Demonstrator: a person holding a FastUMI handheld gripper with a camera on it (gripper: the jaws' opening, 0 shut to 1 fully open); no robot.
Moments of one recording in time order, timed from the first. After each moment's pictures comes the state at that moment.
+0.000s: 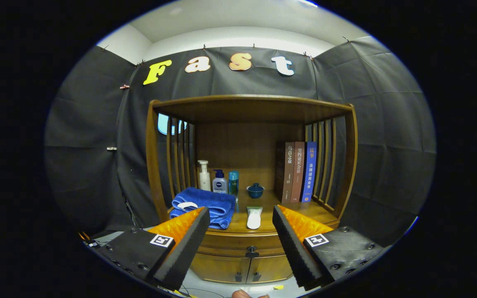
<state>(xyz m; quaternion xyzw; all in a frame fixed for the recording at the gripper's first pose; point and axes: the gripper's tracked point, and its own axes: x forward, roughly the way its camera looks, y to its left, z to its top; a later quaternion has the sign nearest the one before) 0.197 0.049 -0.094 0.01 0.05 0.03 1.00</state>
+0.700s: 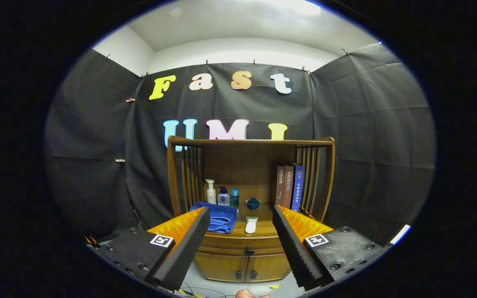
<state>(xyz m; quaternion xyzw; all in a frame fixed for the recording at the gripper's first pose) 0.096 0.047 -0.006 0.02 0.02 0.03 1.00</state>
